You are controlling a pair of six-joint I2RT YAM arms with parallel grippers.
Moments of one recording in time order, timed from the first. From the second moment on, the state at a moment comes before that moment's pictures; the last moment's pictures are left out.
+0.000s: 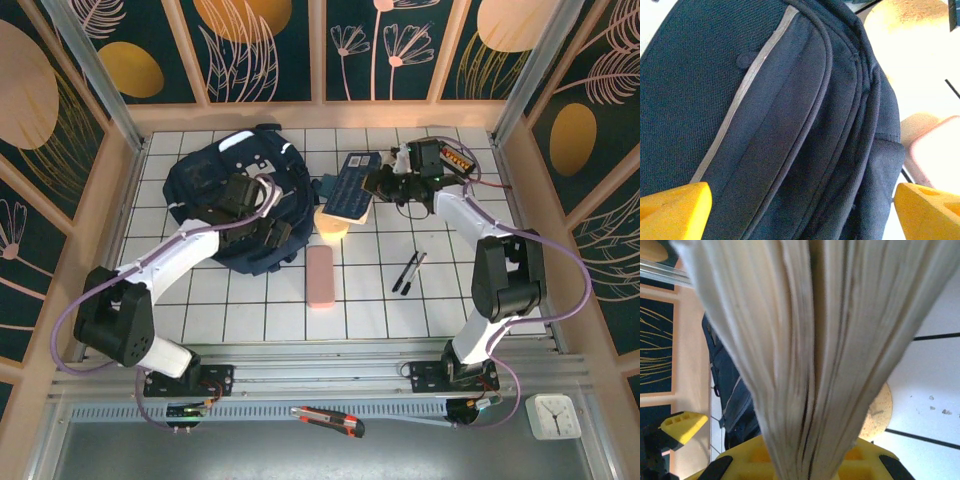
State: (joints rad) left arm -0.46 1.50 1.05 -0.44 0.00 0.07; right arm 0.26 1.70 1.25 -0.30 -0.59 0.65
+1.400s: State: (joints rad) left arm -0.36 1.80 1.57 -0.57 0.09 -0.08; right arm 0.31 1.68 1.18 -0.25 -0.66 0.76
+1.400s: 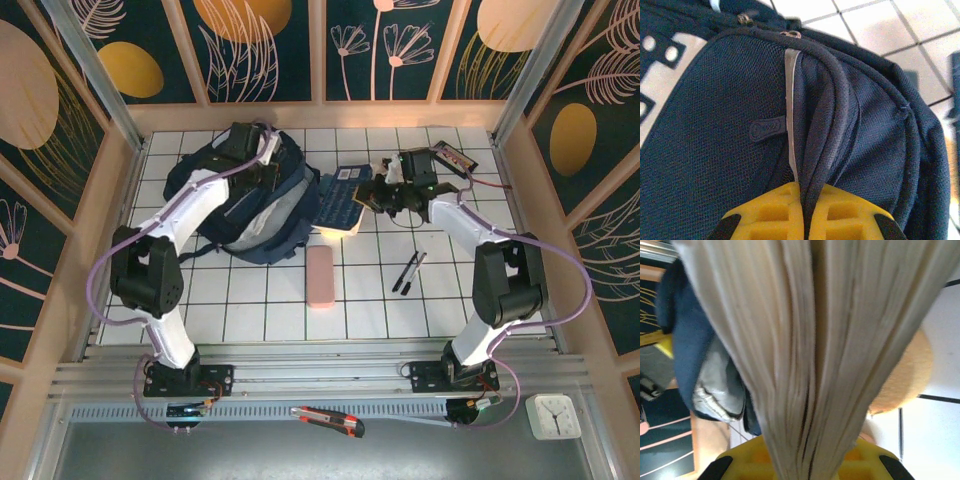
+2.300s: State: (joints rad) left arm -0.36 1.78 1.65 -0.61 0.23 -0.21; right arm 0.60 2.51 1.90 0.20 -0.58 1.25
